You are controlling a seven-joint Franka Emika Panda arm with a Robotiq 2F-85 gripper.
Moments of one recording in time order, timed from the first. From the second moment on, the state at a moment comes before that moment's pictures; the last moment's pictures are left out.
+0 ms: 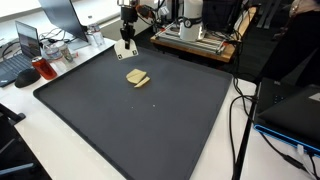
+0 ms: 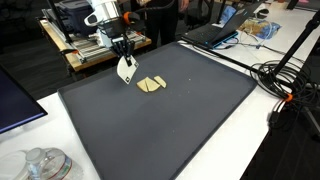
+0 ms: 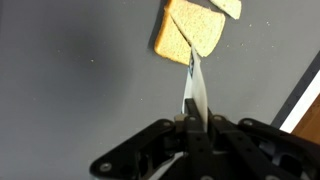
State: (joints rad) arm -0.02 -0.02 -0.17 -2.67 0.92 3.02 0.08
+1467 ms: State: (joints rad) arm 0.10 0.11 -0.19 -2.55 0.37 3.00 0.18
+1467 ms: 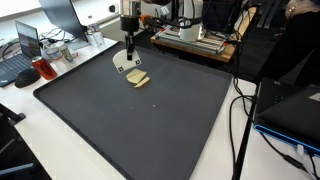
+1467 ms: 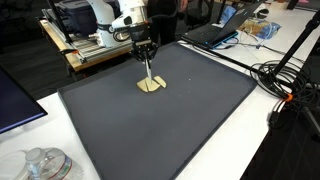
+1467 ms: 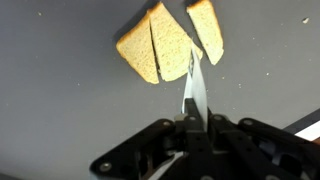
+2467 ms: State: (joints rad) arm 0.24 0.09 -0.26 -2.41 -0.21 2.89 0.33
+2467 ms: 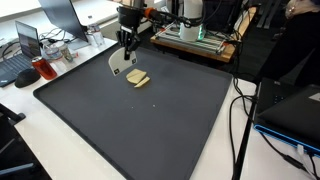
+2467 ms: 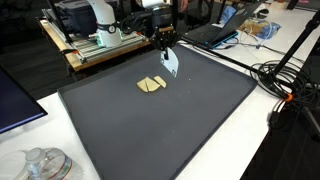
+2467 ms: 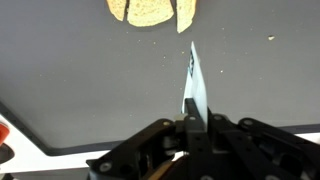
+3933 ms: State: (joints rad) arm 0.22 0.03 -0.13 -2.46 -0.39 2.70 0.32
